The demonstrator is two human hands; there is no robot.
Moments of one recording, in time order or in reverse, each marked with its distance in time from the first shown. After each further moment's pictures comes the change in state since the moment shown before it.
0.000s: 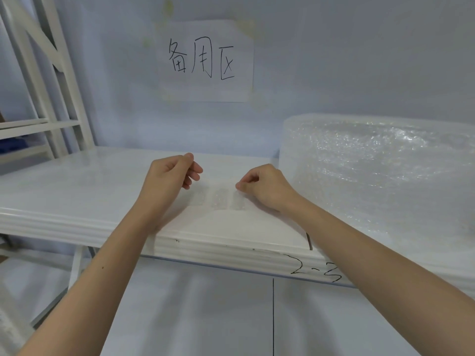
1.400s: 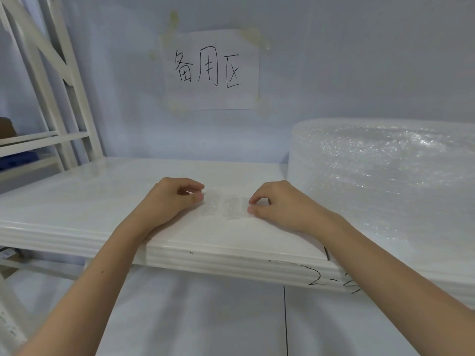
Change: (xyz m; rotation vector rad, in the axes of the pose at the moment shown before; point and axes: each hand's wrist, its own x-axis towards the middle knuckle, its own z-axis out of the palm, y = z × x) left_hand 0.021 -0.026 -0.035 0.520 -0.299 0.024; right_hand -0.020 0.001 -0.009 -0.392 -0.150 -0.177
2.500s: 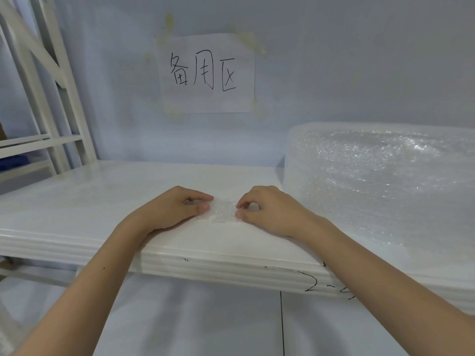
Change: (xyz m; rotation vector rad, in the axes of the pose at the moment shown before) left_hand 0.018 -0.002 0.007 0.084 -0.270 0.044; right_hand 0.003 -0.013 0.004 -0.005 -0.030 -0.007
